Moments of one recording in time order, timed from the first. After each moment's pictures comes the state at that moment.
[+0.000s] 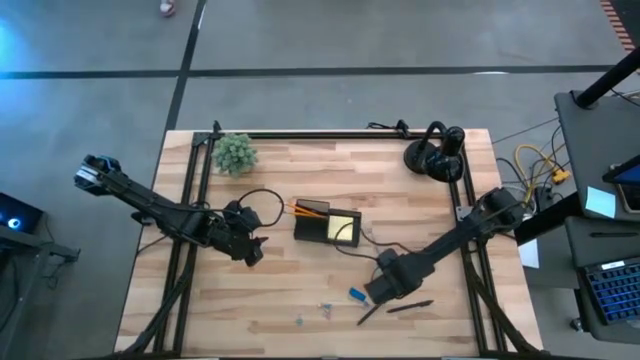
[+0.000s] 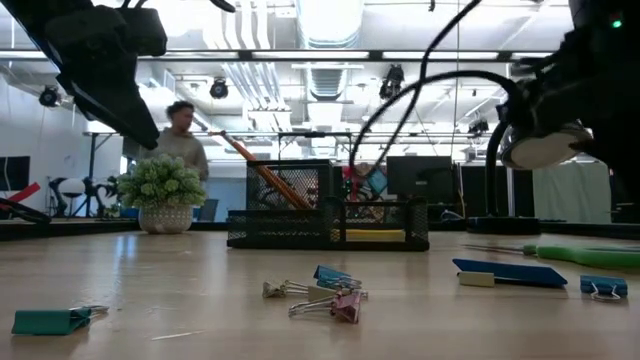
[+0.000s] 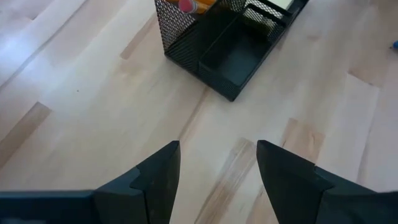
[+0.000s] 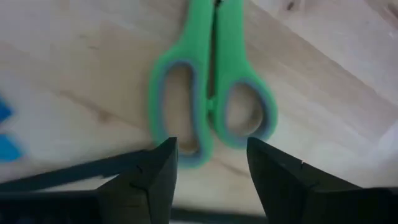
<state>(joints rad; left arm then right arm) -0.42 1.08 0.70 -0.64 -0.50 -0.82 0.54 1.86 1.21 -1.03 -0.07 1.59</state>
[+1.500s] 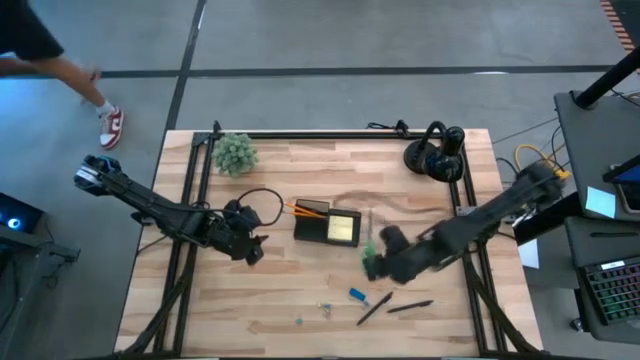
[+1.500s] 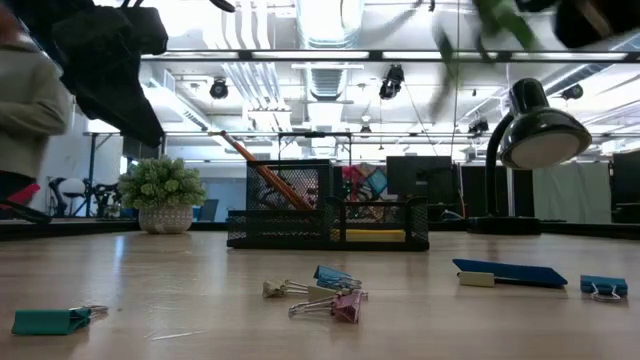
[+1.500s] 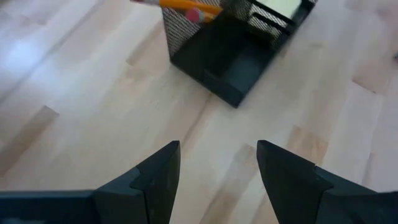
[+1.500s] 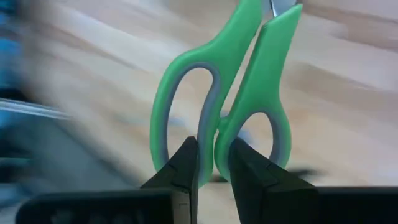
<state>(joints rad) -0.42 1.08 0.70 -0.63 -0.53 -0.83 0.52 1.46 1.17 -0.69 0.24 1.70</state>
